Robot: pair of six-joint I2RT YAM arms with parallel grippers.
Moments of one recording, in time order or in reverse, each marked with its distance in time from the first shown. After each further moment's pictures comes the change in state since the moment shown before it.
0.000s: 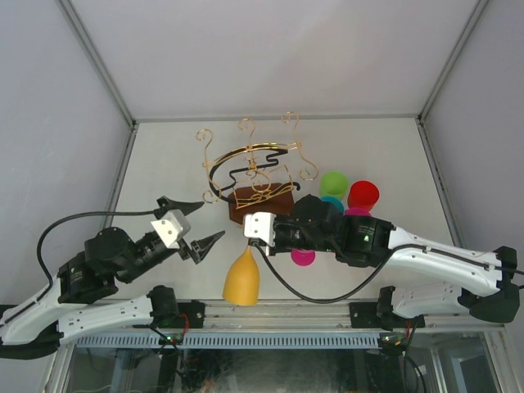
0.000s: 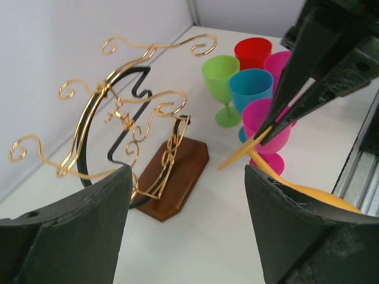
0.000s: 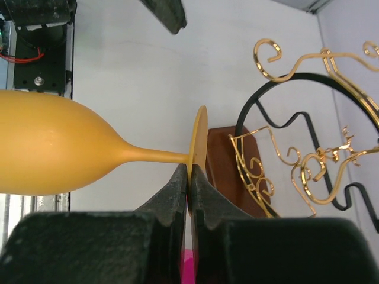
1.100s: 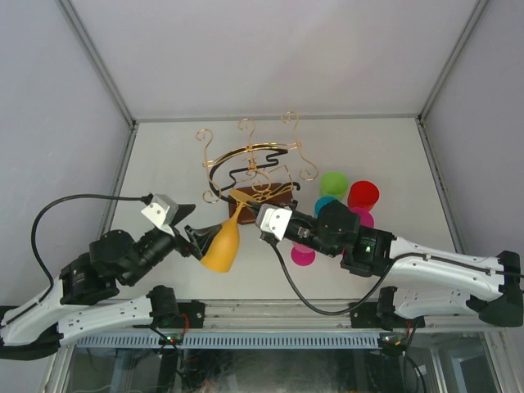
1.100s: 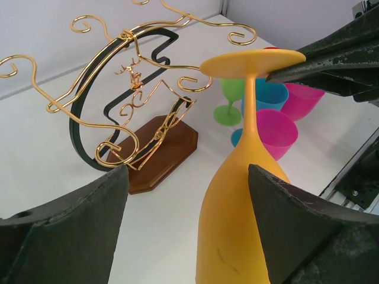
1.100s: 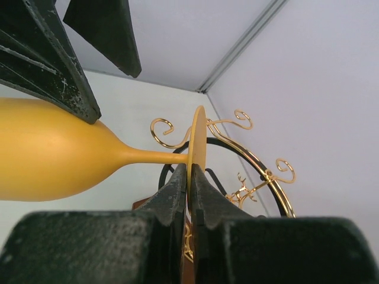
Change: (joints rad) left arm 0.000 -0.028 -0.037 -0.041 -0.221 -0.366; right arm 0.006 -0.079 -0.194 0.549 0.152 -0.097
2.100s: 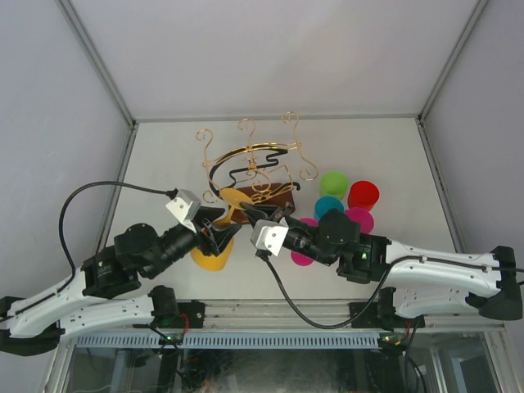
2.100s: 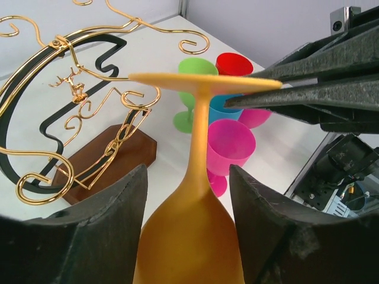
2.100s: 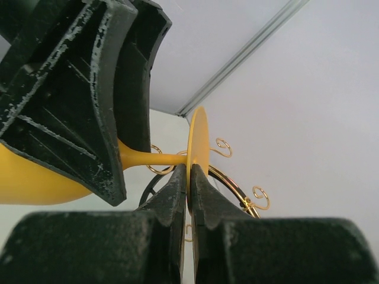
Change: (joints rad) left arm -0.001 0.116 -0.040 0.167 0.112 -0.077; right arm 0.085 0.018 -0.003 0.113 0.054 -0.150
